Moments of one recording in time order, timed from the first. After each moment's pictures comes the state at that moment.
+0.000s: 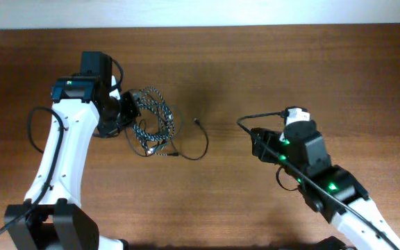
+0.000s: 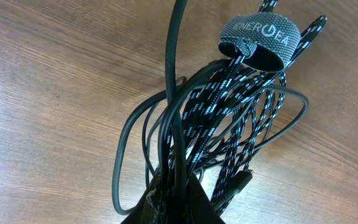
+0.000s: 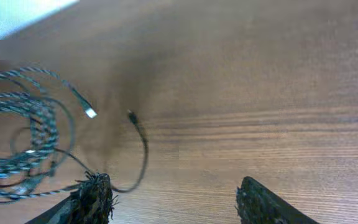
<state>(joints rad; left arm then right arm) 0.00 1.63 1.46 -1.17 0.18 -0.46 0.45 1.01 0.75 -0.42 0.02 0.62</state>
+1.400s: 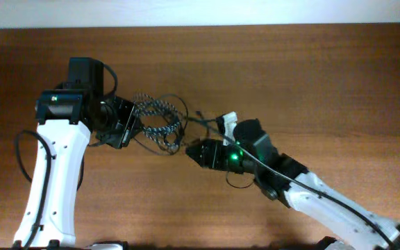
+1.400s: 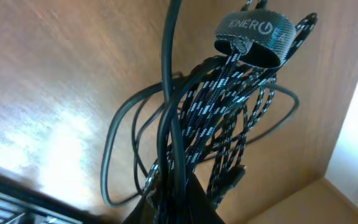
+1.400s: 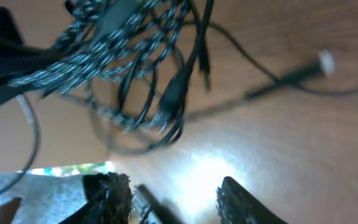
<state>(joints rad) 0.00 1.47 1.46 -1.28 0.36 -1.17 0.68 1.38 0.75 0.06 -0.47 0.96</state>
